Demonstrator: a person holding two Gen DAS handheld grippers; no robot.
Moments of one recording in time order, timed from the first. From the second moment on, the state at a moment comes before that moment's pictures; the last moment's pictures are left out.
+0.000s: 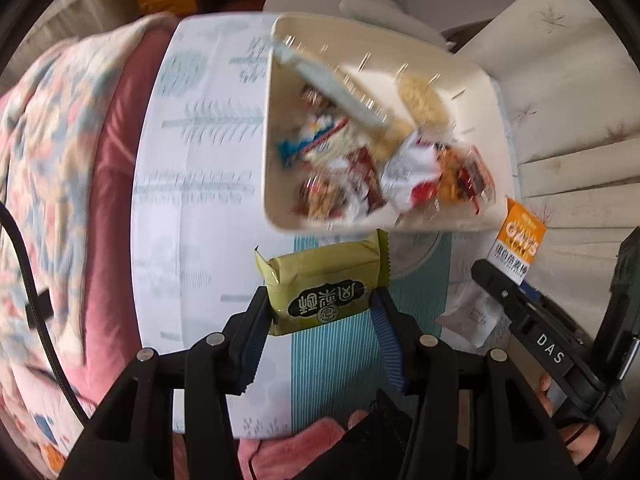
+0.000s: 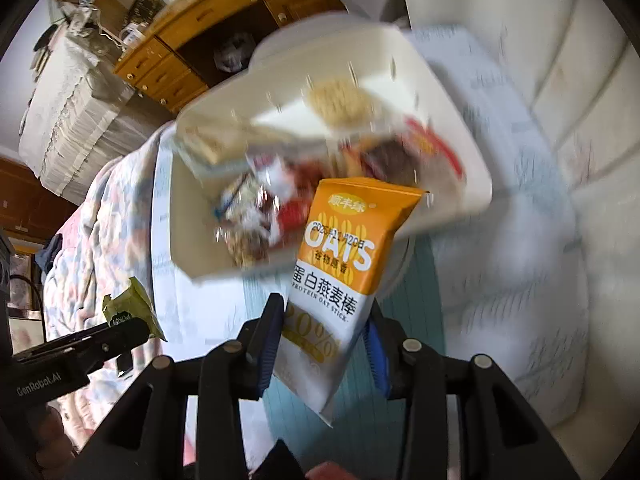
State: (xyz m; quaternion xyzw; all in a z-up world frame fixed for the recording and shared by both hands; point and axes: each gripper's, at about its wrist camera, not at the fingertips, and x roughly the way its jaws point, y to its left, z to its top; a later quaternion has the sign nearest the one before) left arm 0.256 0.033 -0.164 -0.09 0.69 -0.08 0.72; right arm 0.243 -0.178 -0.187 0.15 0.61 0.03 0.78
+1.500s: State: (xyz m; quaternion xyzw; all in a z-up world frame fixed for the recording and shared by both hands) left arm 0.212 0.050 -0.166 -0.06 0.51 -0.17 0.84; right arm 0.183 -0.192 -0.195 0.10 0.51 -0.08 0.85
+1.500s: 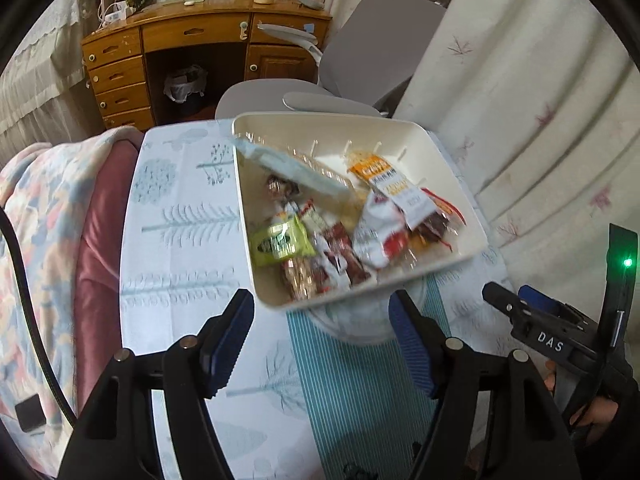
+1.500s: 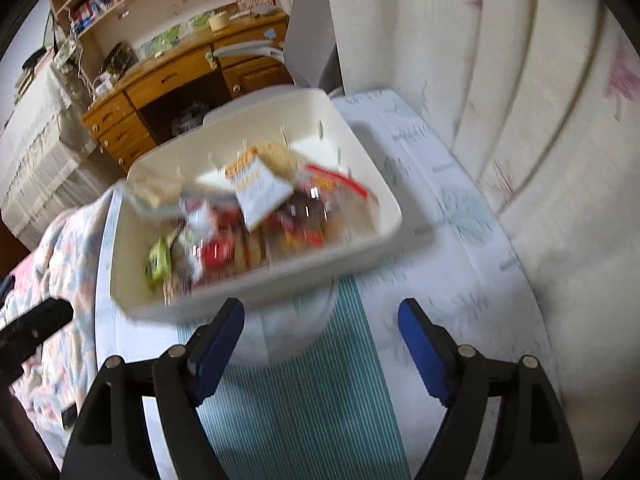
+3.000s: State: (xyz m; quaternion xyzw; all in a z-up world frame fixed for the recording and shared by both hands) left arm 0.017 -0.061 -0.070 -0.01 0.46 0.04 0.89; right arm 0.022 -0.240 -0.095 0.03 0.50 0.08 0.86
